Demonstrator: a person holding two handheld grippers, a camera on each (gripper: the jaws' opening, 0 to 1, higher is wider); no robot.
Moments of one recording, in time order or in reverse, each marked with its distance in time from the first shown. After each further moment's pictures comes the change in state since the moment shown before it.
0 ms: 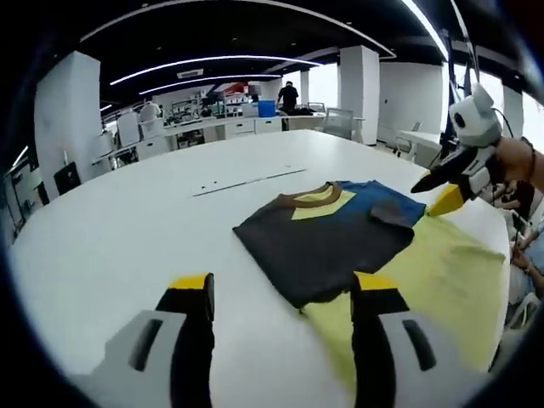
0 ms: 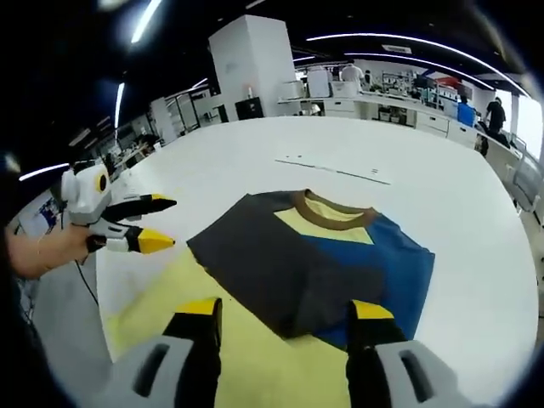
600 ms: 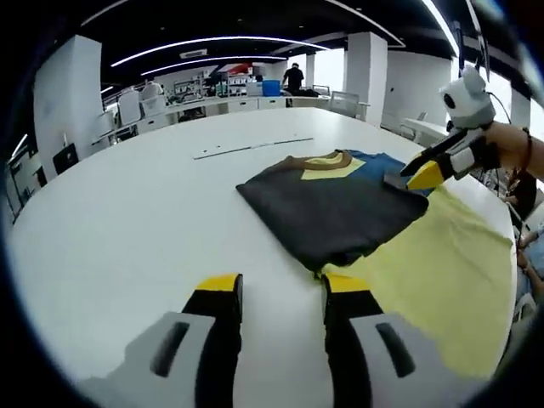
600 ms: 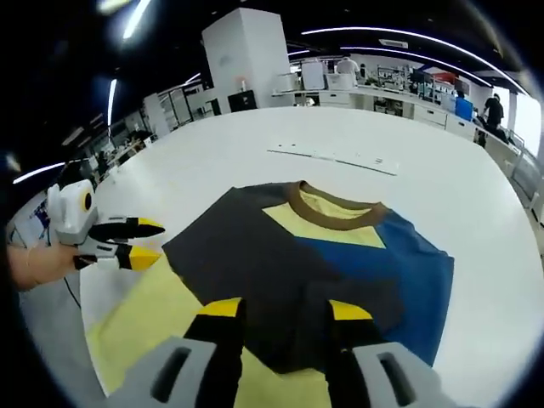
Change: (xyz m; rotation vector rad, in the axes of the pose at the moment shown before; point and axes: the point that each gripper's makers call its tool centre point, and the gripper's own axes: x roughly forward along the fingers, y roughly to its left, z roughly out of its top) left arm 0.024 -0.004 -0.039 -0.035 0.075 -0.031; right arm 0.050 -0.012 -0.001 0.018 0.033 -0.034
